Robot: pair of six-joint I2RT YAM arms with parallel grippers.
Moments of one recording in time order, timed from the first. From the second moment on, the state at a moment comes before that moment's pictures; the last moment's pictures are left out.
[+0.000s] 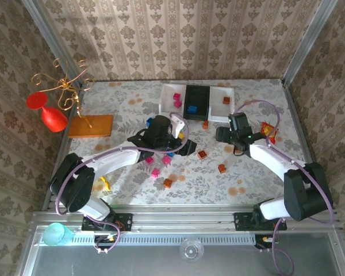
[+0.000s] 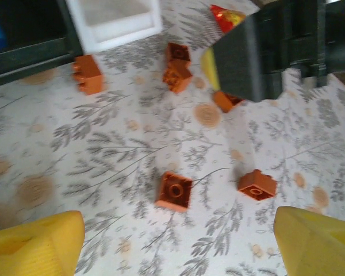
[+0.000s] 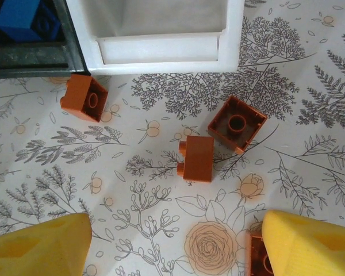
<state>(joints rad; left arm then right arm) -0.80 1.53 0.96 -0.01 0.34 -0.22 0.27 1.40 0.81 -0.27 0.17 0.38</state>
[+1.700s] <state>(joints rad) -0.84 1.54 0.81 0.12 0.09 -0.19 0.25 1.82 1.08 -0.33 0.13 0.35</state>
